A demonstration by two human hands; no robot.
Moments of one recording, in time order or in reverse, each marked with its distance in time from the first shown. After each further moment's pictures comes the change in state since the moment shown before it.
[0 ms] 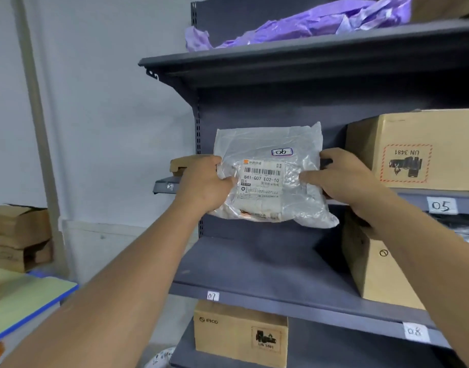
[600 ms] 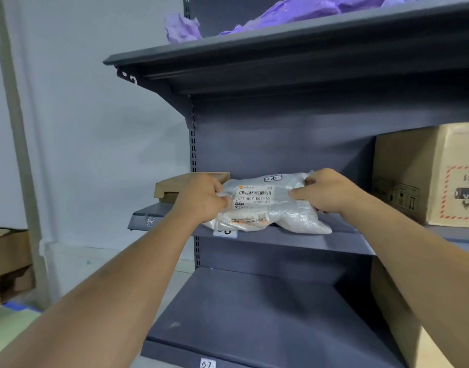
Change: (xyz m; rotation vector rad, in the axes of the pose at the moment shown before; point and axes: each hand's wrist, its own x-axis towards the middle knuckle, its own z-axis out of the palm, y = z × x) left_hand 0.132 -0.064 0.048 0.272 -0.125 -0.094; right_hand 0.149 0.034 0.054 -0.218 -0.126 0.117
